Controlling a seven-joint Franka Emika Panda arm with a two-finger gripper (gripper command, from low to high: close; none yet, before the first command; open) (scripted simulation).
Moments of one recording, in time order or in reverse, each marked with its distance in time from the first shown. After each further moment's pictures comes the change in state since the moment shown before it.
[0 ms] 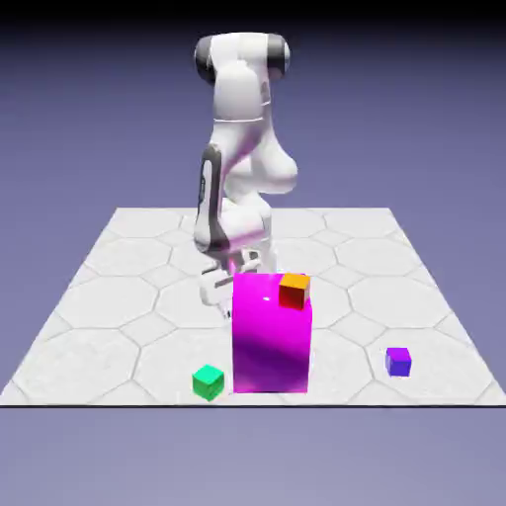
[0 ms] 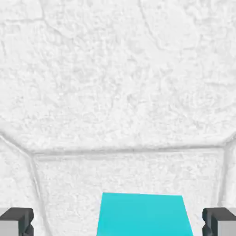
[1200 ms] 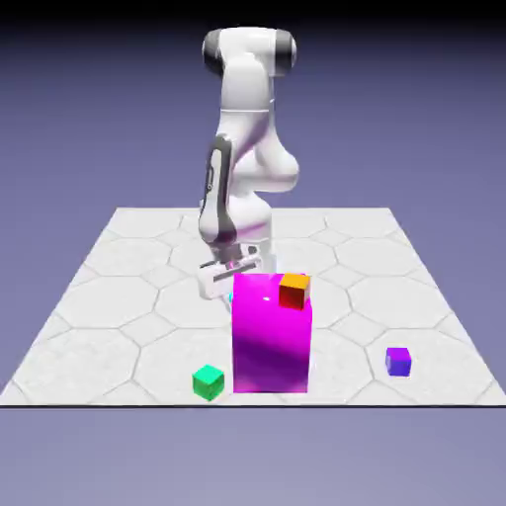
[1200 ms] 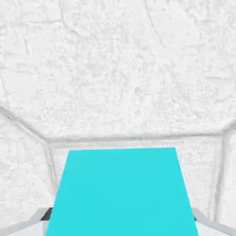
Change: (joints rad) arm 0.446 -0.192 -0.396 -0.087 -0.177 -0.007 0.261
